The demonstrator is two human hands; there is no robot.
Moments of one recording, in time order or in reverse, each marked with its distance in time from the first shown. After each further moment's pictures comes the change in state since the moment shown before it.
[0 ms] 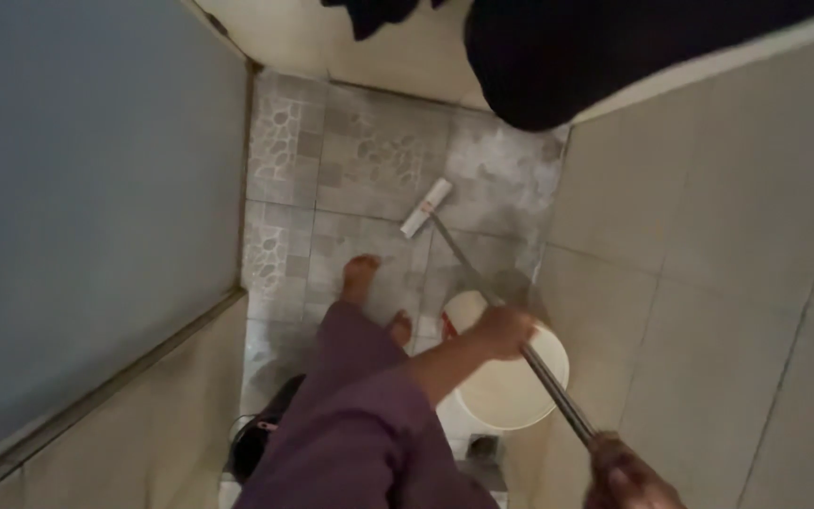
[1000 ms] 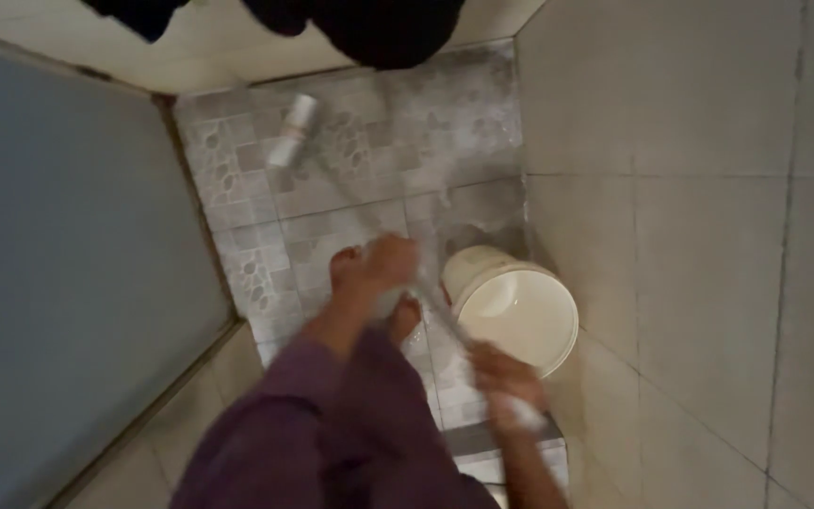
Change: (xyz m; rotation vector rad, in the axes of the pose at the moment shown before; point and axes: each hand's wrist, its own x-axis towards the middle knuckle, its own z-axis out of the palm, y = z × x) left_hand -0.028 -0.213 -0.016 0.561 -0.064 0.183; right_hand -0.001 0.112 0.131 -0.137 0.018 -0.121
